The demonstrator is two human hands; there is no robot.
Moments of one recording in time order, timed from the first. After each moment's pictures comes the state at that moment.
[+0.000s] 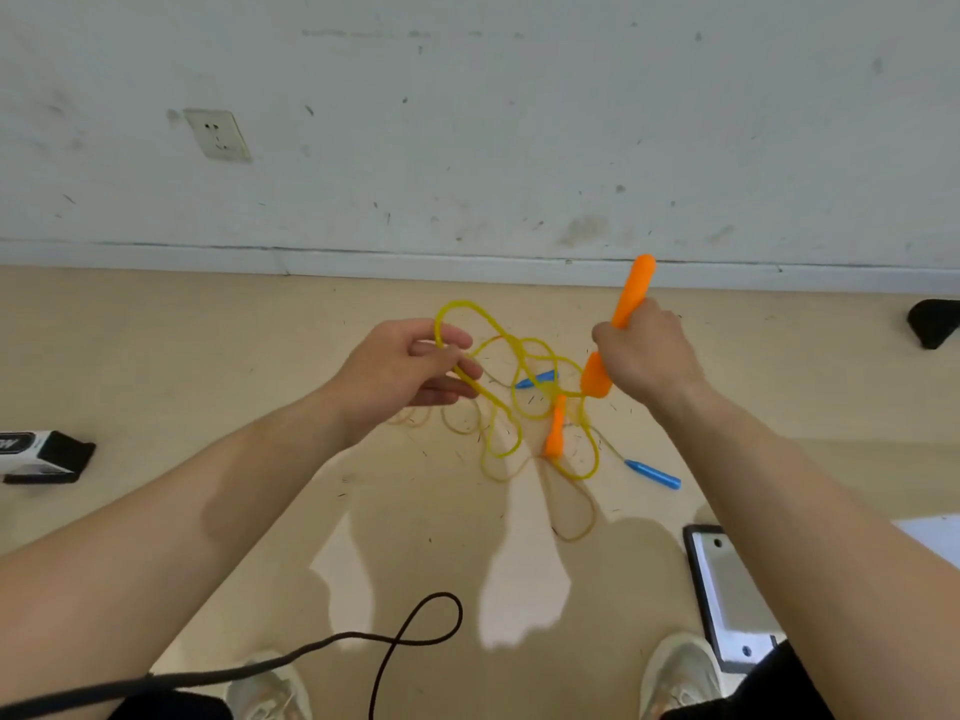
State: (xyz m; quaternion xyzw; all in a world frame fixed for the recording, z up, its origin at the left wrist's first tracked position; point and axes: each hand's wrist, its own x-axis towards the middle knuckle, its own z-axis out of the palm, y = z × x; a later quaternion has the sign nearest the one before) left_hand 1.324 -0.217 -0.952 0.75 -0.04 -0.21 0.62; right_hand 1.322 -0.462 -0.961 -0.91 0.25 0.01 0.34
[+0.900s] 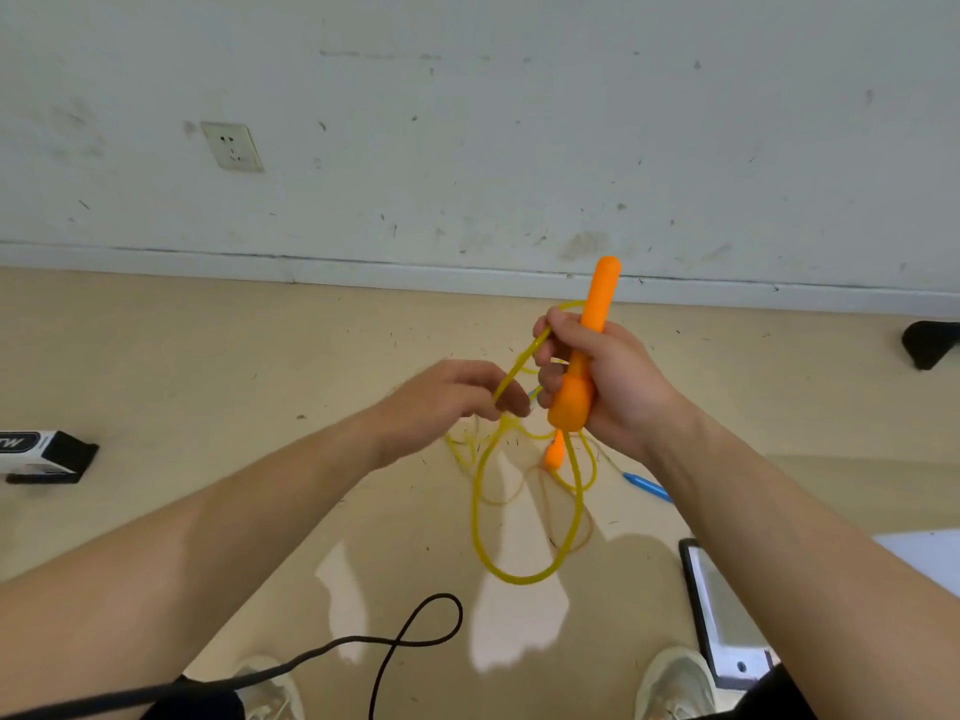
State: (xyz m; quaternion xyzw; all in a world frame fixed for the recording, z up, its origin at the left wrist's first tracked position) left_hand 1.309 -0.237 -0.950 0.78 -0.15 -0.29 0.53; right_hand 1.291 -0.424 -0.931 -0.56 0.08 0.12 0.81
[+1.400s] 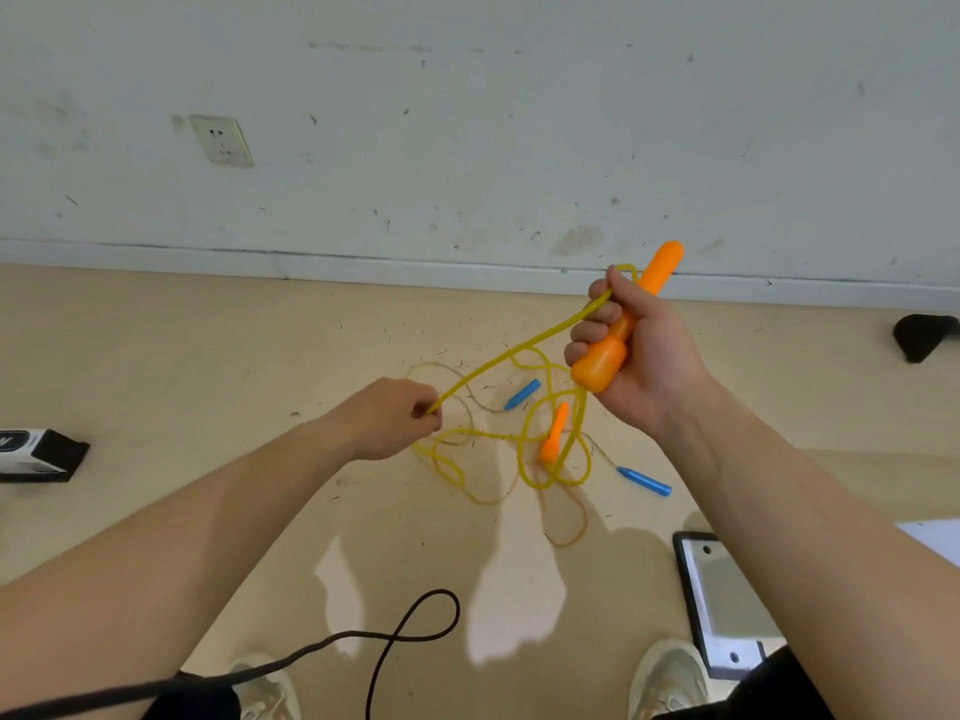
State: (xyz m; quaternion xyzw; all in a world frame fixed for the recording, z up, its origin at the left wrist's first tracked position) left_hand 1.336 -0.196 -1.007 0.94 -0.18 -0.21 0.18; right_hand 1.300 -0.445 -0.921 -0.38 0.17 0.08 0.91
